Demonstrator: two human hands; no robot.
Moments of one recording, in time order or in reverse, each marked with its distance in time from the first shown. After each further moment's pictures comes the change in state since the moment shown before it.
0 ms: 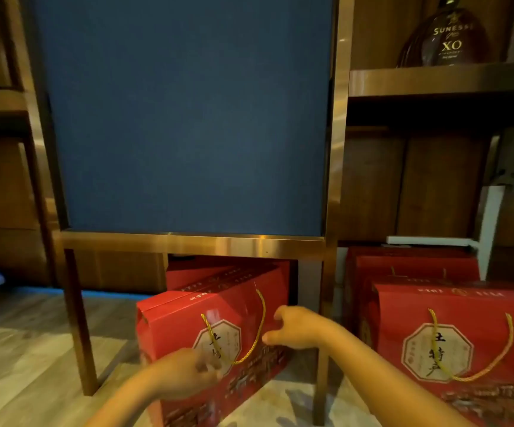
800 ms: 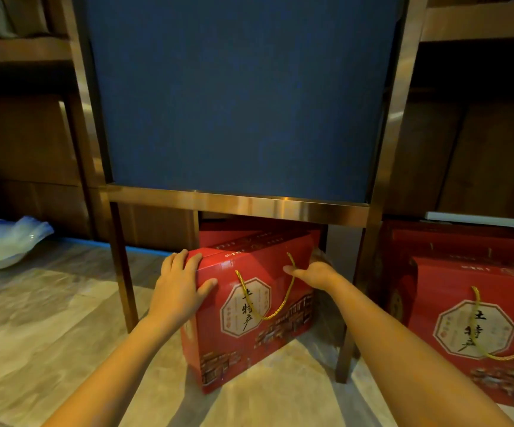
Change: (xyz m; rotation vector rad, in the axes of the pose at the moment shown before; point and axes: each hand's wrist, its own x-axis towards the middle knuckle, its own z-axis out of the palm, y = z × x) left_hand 0.012 -0.062 -0.006 0.023 0.765 -0.220; right_hand 0.141 0.044 0.033 0.271 0.203 0.106
